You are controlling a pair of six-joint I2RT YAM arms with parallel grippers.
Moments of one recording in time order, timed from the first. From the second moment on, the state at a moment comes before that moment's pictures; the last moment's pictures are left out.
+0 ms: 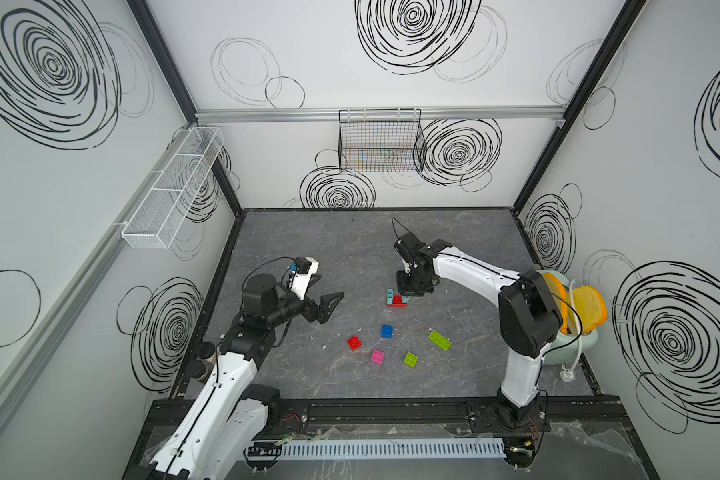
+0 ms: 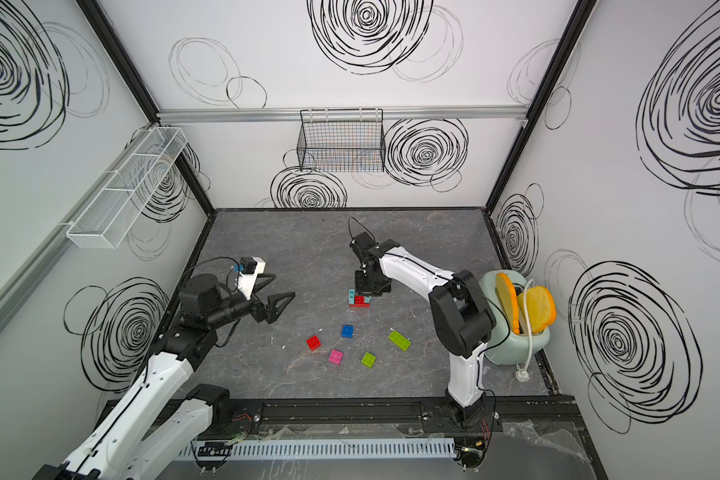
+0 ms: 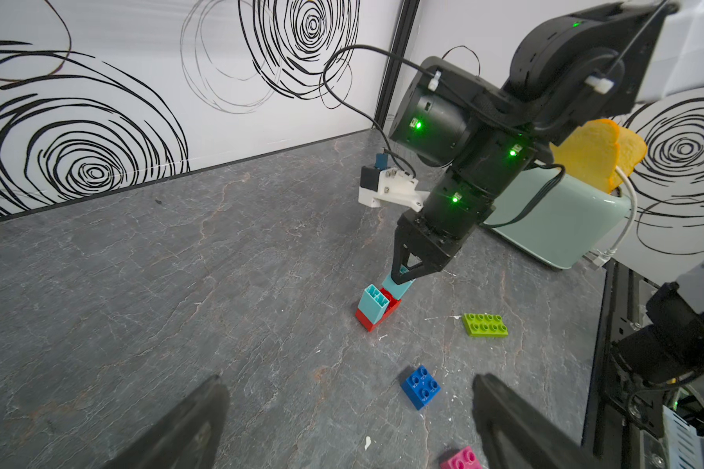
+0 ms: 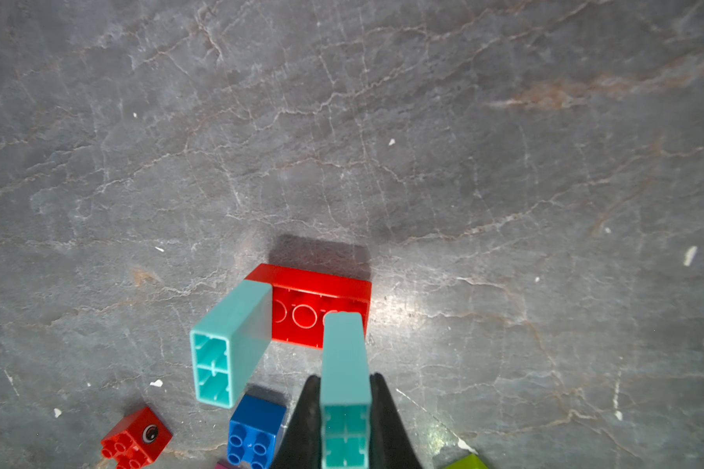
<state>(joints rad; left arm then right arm) -0.16 0.78 0.56 -0.13 0.65 0.00 0.64 1.89 1.45 -0.91 -0.04 0.58</state>
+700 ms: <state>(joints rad) -0.16 0.78 0.55 -0.13 0.66 0.00 0.64 1.94 1.48 -0.95 -0.03 0.58</state>
